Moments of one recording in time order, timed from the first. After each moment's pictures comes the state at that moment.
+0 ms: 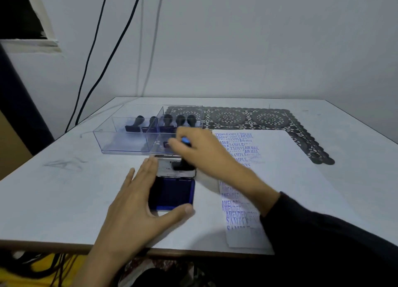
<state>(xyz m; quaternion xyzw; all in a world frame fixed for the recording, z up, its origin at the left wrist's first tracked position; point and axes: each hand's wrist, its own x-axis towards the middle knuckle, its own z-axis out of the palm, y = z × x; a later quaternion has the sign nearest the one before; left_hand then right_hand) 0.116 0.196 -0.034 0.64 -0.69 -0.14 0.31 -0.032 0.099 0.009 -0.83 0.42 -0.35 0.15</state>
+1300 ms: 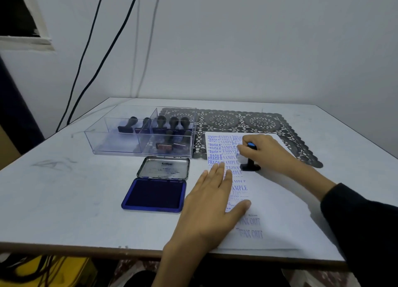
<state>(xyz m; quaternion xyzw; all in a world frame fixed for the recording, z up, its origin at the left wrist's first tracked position) 0.010 0.164 -0.056 0.50 -0.83 -0.10 0.21 -0.174 0.064 -0.014 -0.78 0.55 -0.27 0.11</state>
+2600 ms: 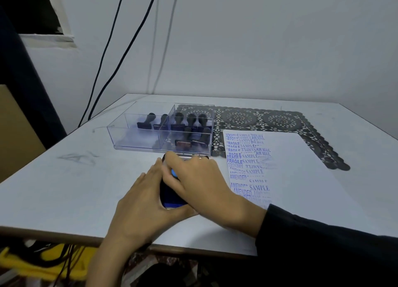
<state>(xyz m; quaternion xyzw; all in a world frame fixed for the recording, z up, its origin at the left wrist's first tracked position) 0.126 0.184 -0.047 0.63 -0.69 -0.15 0.31 0.001 0.126 -0.034 -0.85 0.39 -0.34 -0.10</state>
